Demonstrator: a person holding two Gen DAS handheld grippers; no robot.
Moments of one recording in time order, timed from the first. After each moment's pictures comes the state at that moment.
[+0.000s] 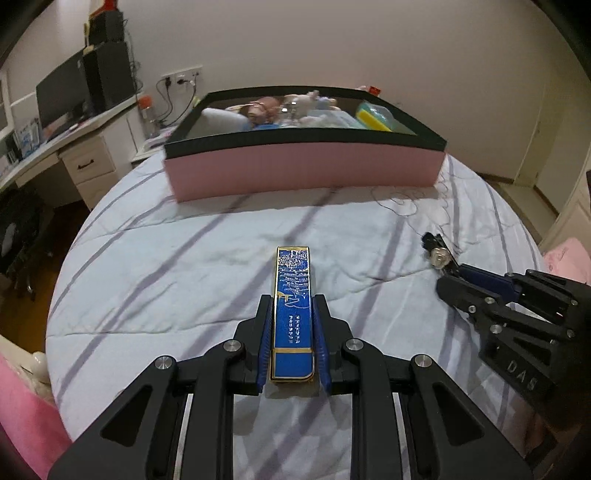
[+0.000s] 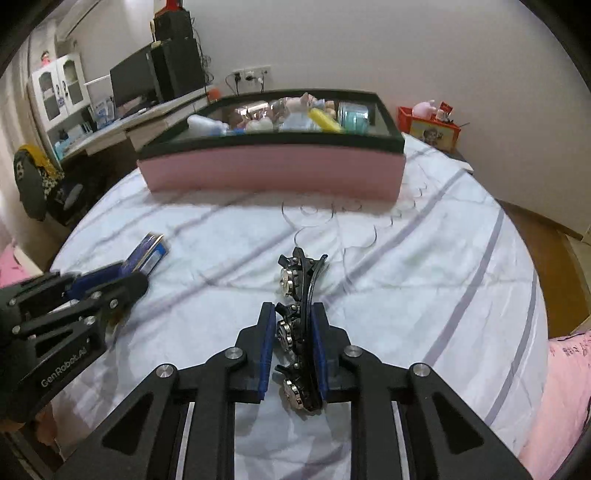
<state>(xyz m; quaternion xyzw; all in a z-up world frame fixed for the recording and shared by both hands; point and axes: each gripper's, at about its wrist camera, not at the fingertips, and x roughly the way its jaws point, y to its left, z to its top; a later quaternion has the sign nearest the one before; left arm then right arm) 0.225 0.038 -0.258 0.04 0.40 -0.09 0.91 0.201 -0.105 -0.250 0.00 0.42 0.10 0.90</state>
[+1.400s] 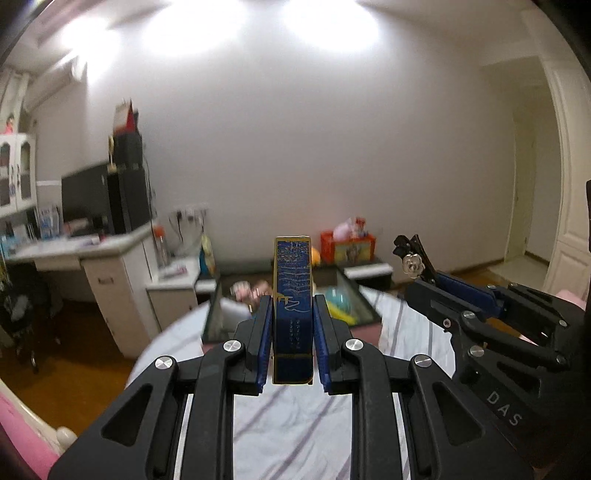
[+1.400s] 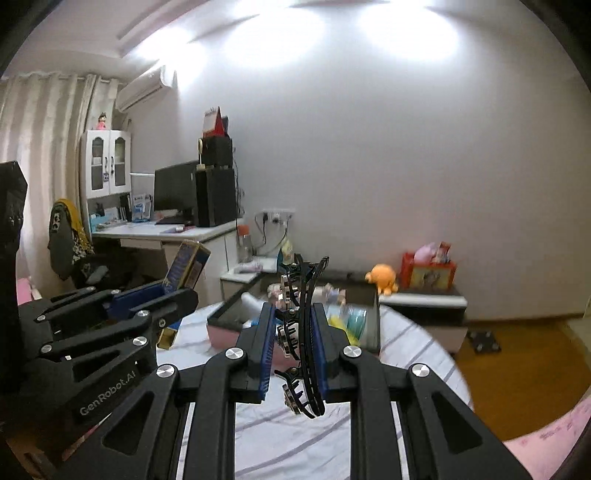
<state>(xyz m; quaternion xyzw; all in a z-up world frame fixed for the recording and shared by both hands) 0.144 0.034 -0.103 0.03 0.13 -0.10 0.99 0.132 -0.093 -0.100 -0.02 0.14 0.12 0.98</state>
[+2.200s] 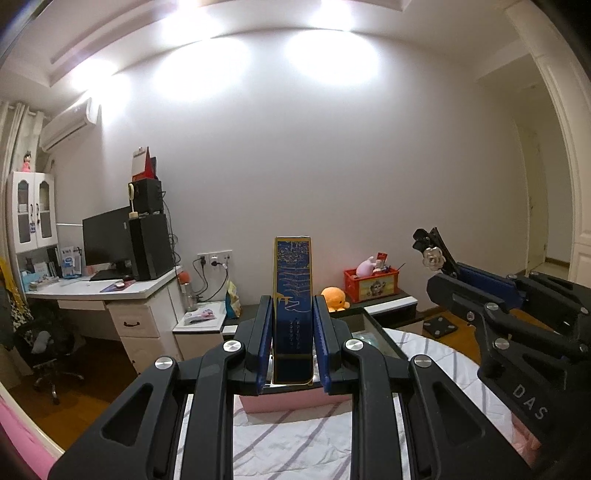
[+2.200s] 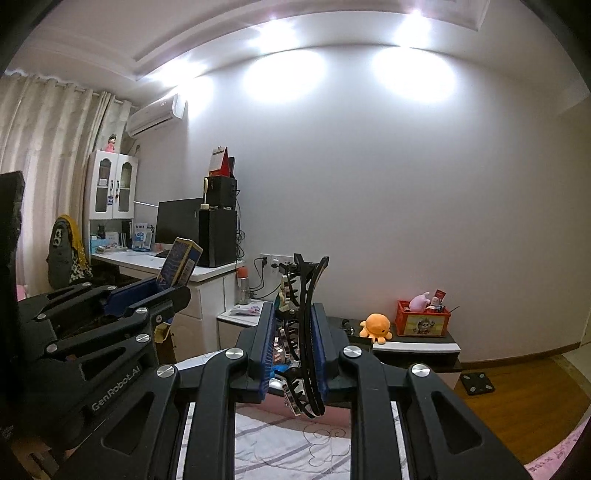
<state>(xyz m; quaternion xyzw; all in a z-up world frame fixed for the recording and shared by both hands) 0.139 0.041 -0.071 0.06 0.07 -0.06 0.99 0.119 -0.079 -0.066 -0.03 0.06 0.12 0.99</state>
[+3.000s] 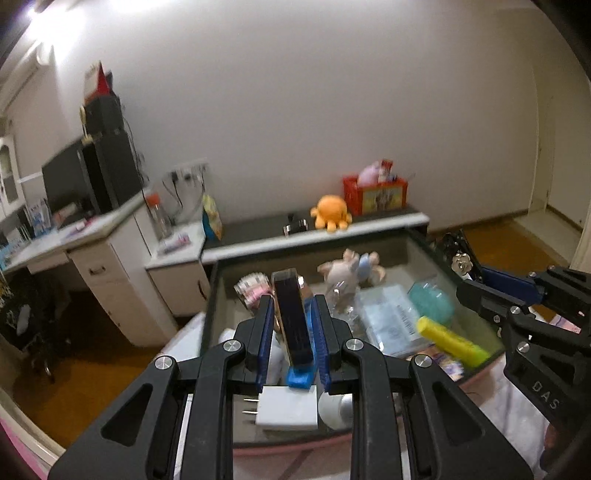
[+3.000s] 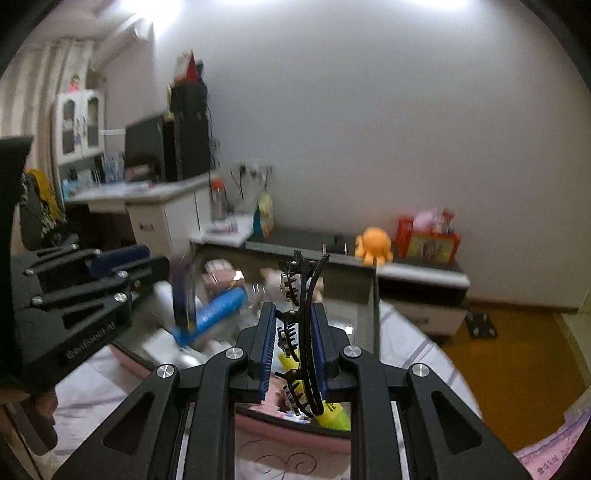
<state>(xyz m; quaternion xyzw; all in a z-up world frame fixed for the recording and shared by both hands) 0.374 0.028 -0.170 0.08 0.27 -0.08 0.96 0.325 -0.104 -0.165 -0.04 0.25 0.10 0.96</state>
